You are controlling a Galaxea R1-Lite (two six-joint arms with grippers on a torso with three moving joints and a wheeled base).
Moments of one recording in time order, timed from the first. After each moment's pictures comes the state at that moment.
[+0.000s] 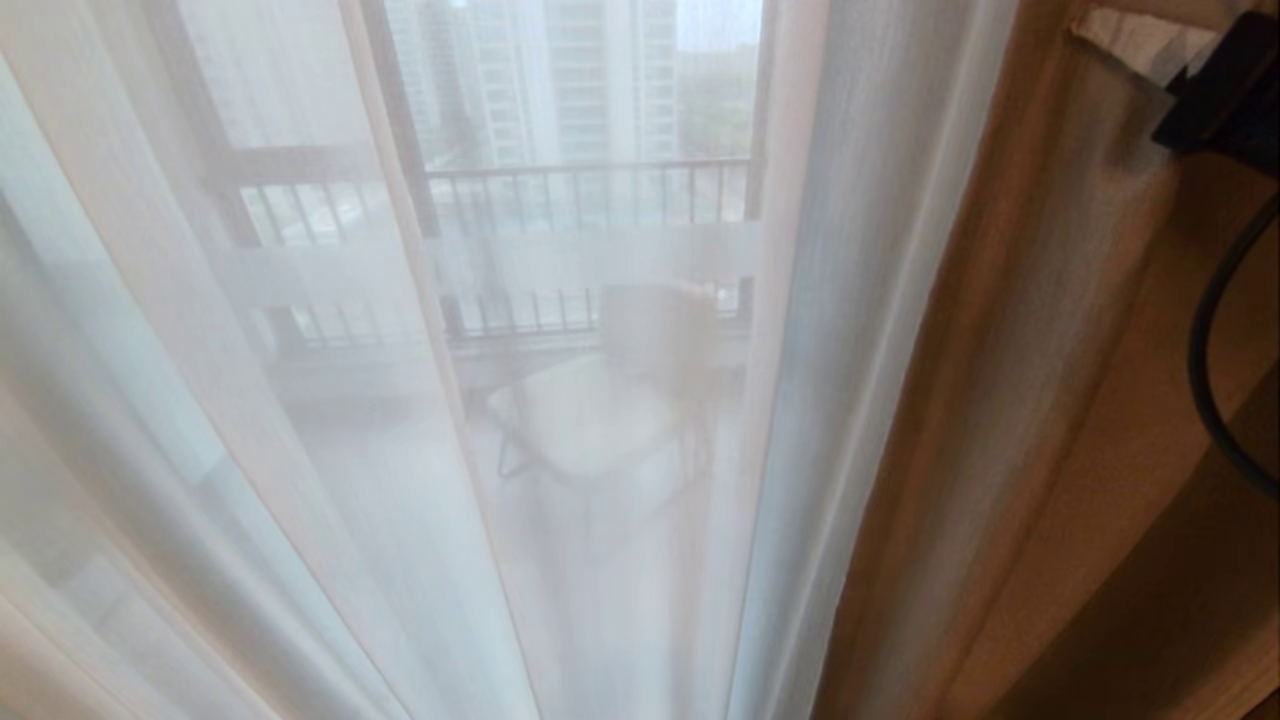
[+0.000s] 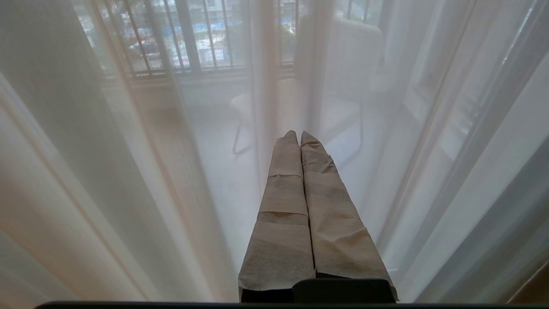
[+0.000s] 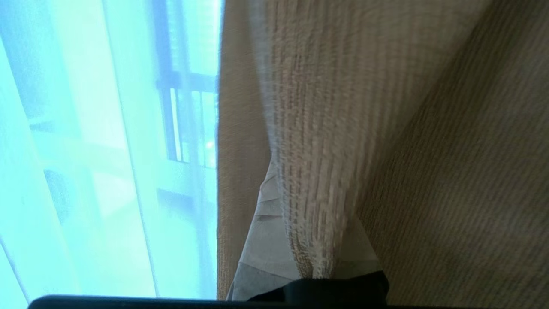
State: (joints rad) left arm 0.00 0.00 -0.01 0.01 0.01 0.01; right arm 0.31 1.37 -1.10 -0.63 0.17 0.00
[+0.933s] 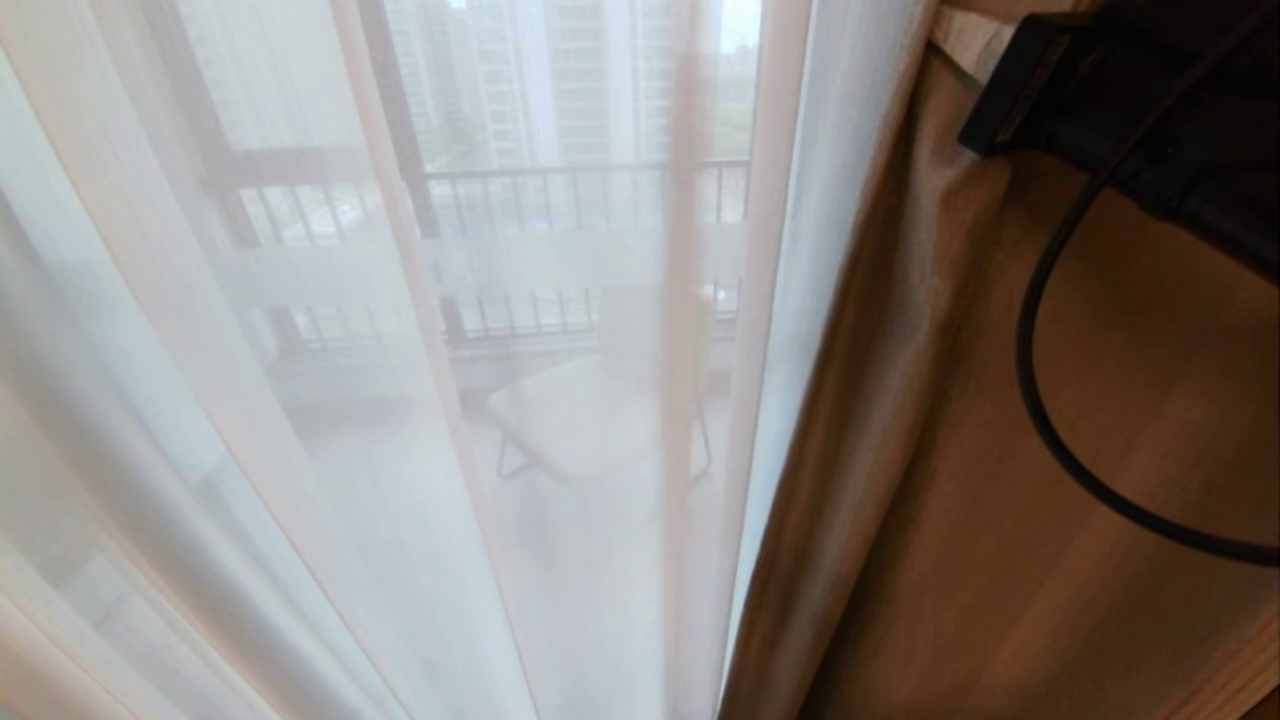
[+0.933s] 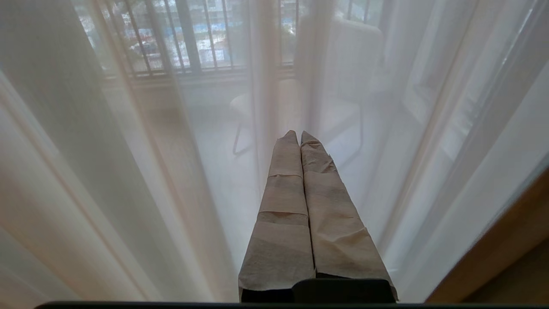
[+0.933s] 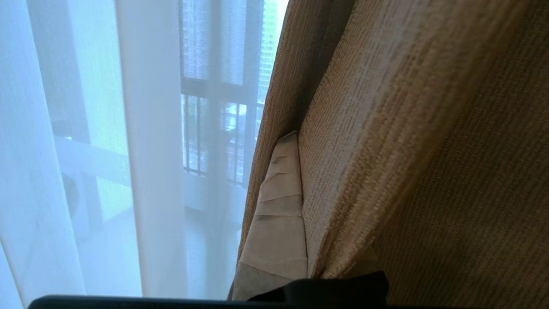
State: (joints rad) left arm 0.00 0.00 -0.01 0.01 0.01 0.01; right arm 0.58 1.55 -1.18 -0.69 -0.05 -0.11
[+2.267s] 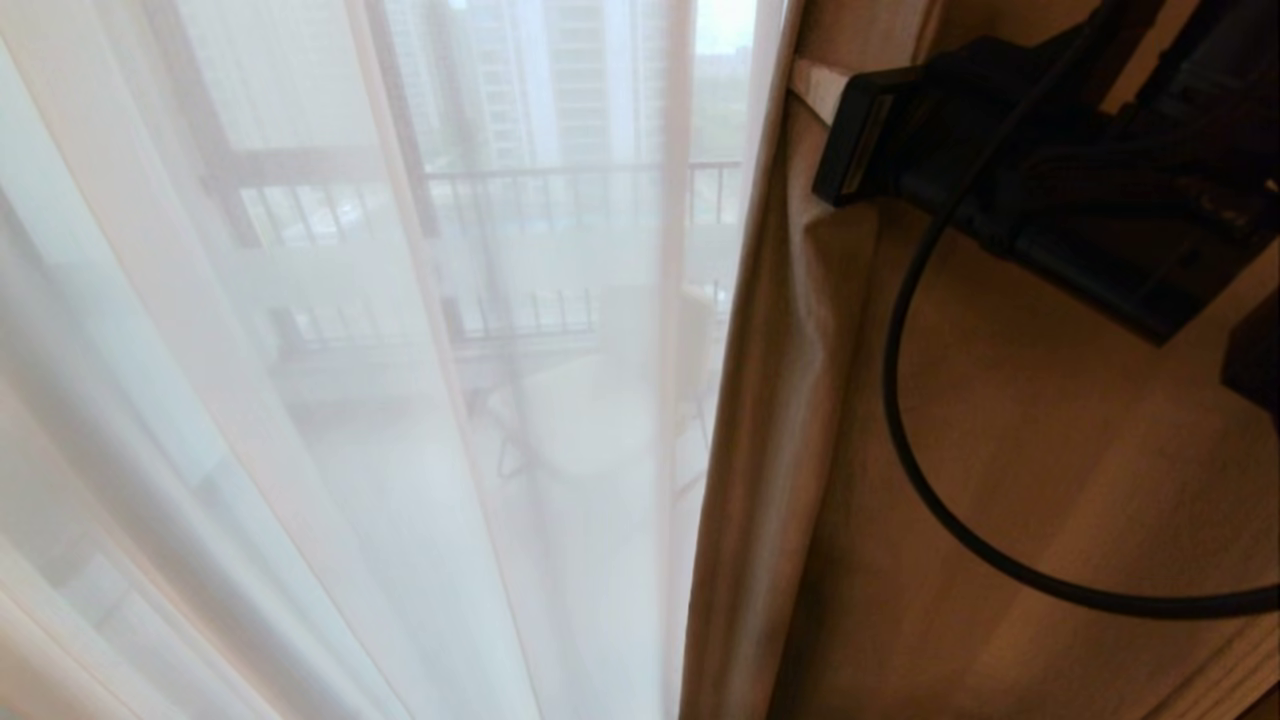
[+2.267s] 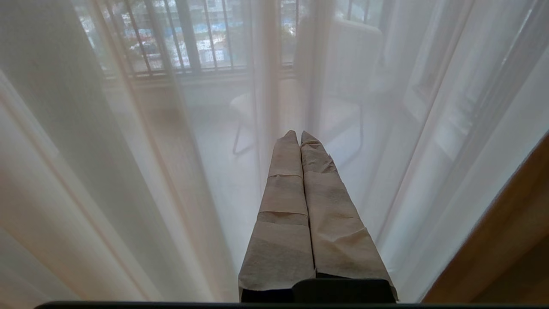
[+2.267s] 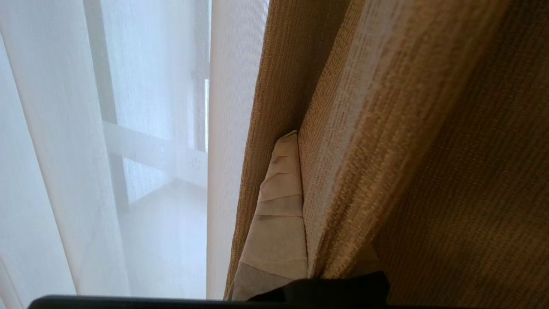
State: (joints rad) left arm 0.00 0.00 -0.01 0.01 0.01 0.01; right arm 0.72 1.66 -1.23 -0.70 -0.13 -0.13
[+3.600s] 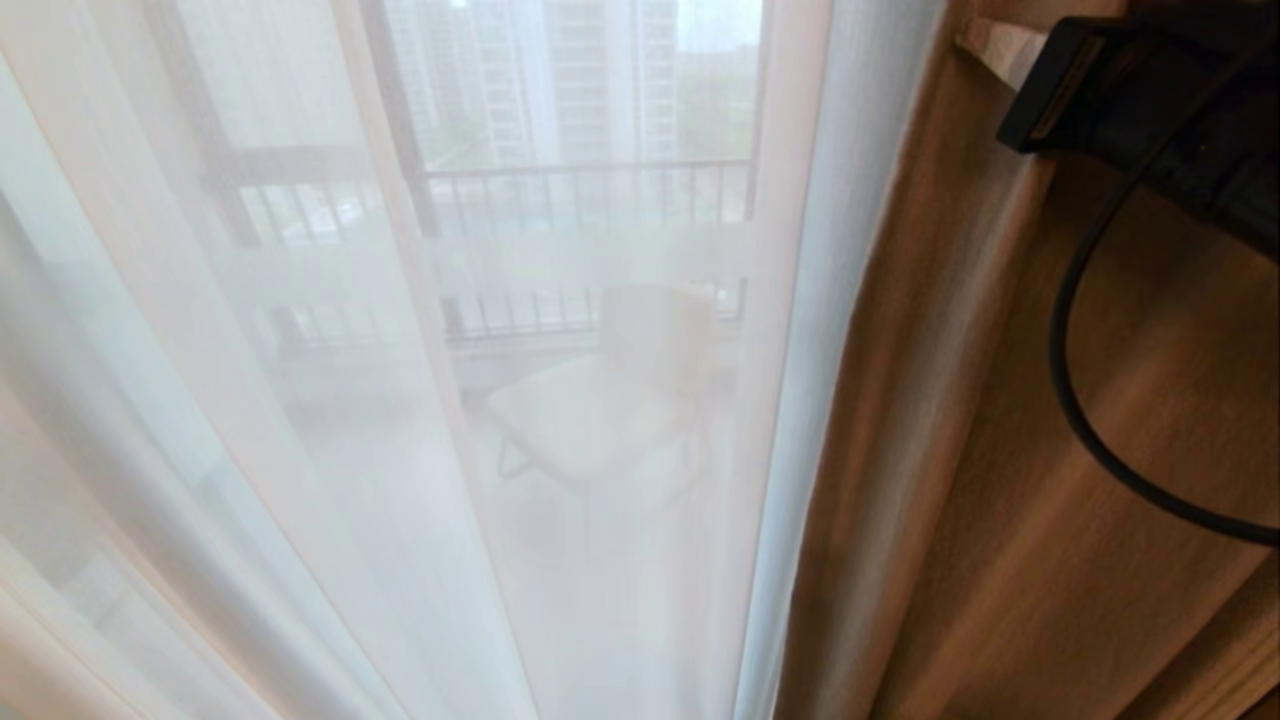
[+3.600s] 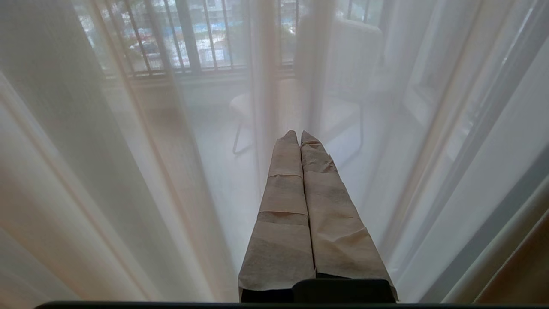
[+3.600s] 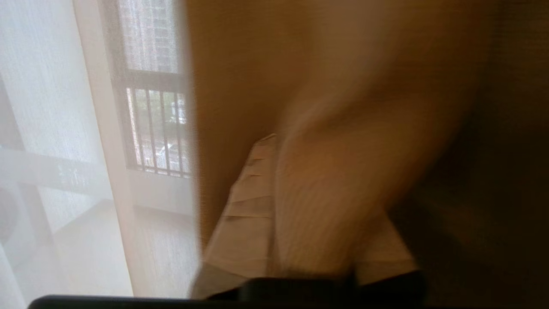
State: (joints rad) left arm 0.00 0.00 -0.01 0.01 0.01 0.01; right arm 0.52 1.47 -1.17 -0.67 -0.18 -0.12
